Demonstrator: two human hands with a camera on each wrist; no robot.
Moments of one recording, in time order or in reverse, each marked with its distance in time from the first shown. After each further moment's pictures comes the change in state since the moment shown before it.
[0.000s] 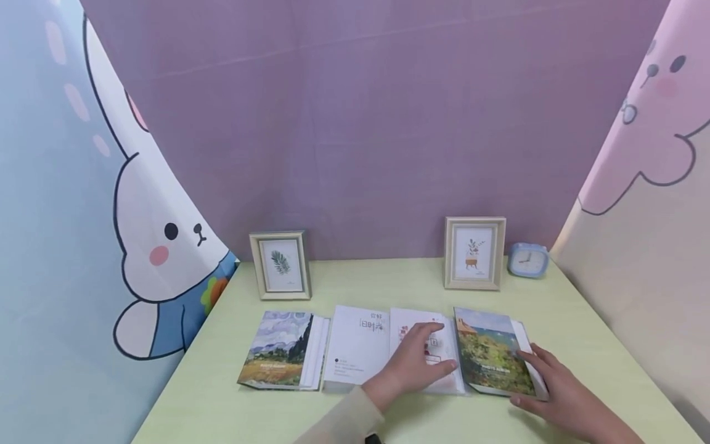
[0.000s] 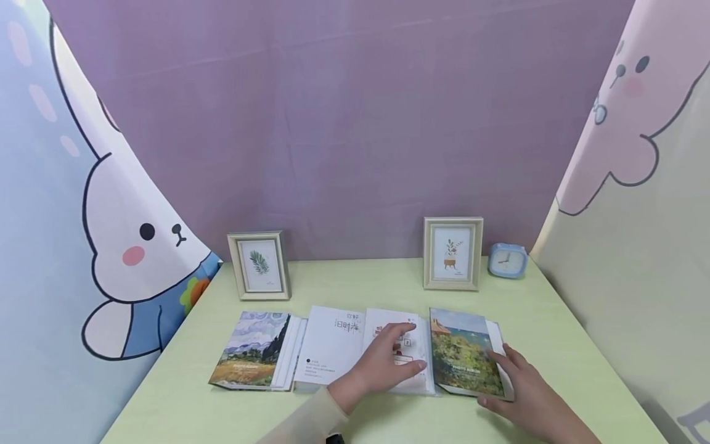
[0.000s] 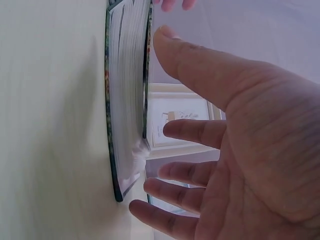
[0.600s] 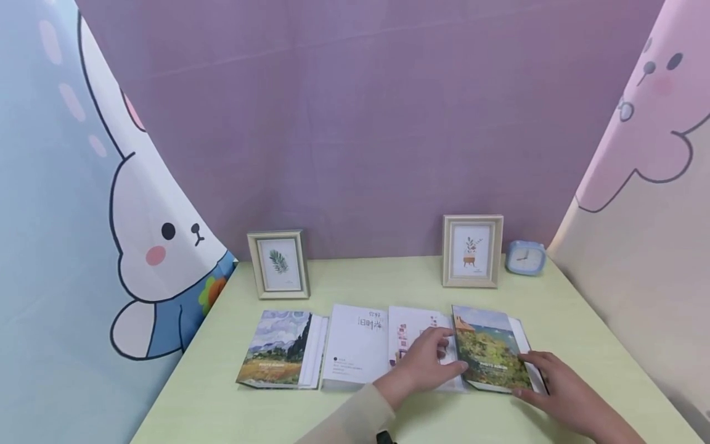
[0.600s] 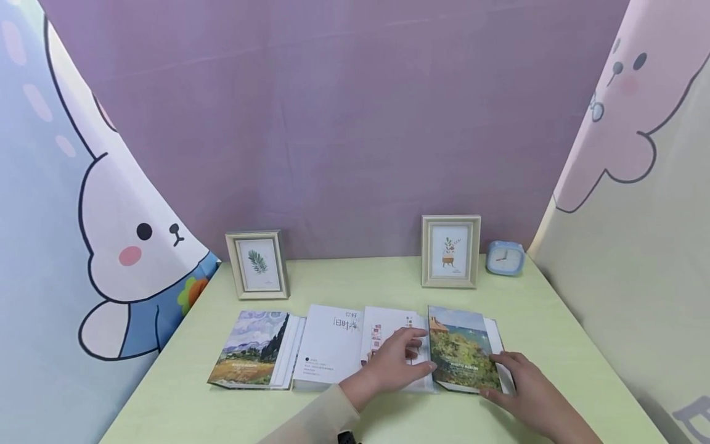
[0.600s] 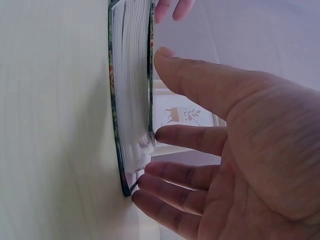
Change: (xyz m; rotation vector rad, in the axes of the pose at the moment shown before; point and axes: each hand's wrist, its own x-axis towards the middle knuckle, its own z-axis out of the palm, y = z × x) left_hand 0.008 0.011 0.017 -0.097 -0.105 -0.116; right_hand 0.002 0.003 -0.004 0.017 -0.028 0.054
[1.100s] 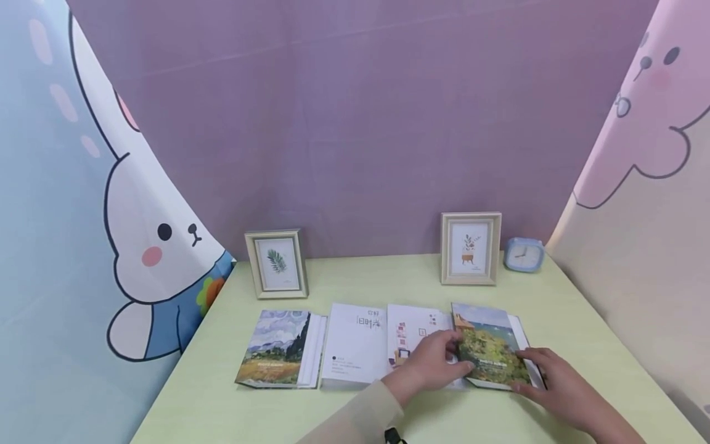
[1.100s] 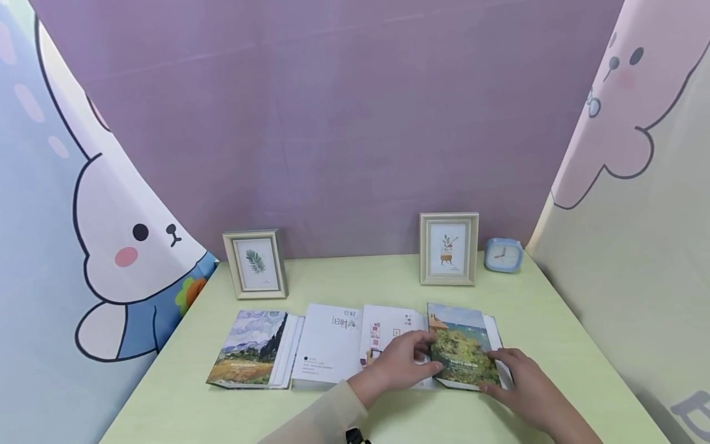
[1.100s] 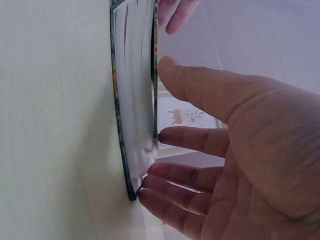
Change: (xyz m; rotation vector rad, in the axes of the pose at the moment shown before) left_hand 0.009 0.012 0.011 0.024 -0.032 -0.017; right_hand 0.000 -0.004 0.001 0.028 0.058 -0.018
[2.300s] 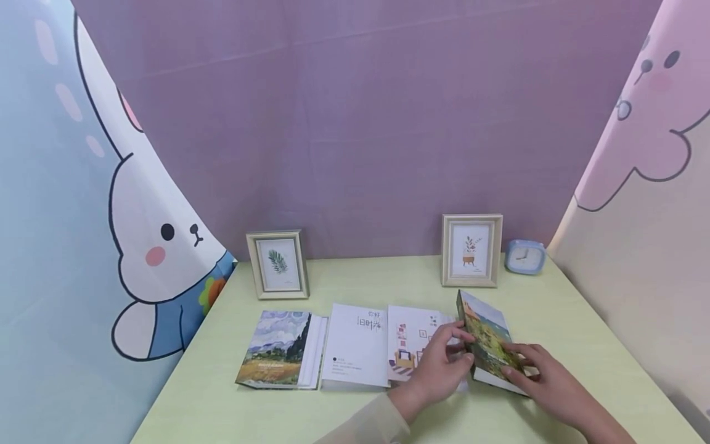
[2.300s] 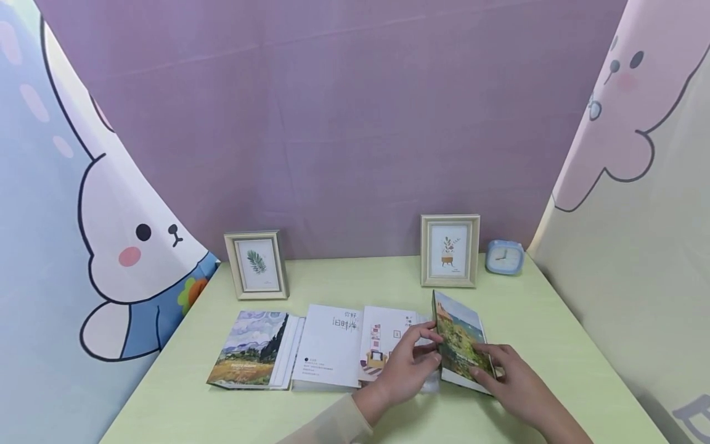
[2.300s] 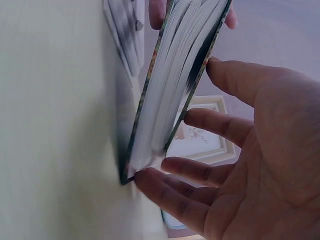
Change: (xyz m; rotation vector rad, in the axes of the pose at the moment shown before) left_hand -0.016 0.016 0.020 -0.490 0.166 0.161; right_hand 0.005 -0.018 0.002 0.262 -0.019 0.028
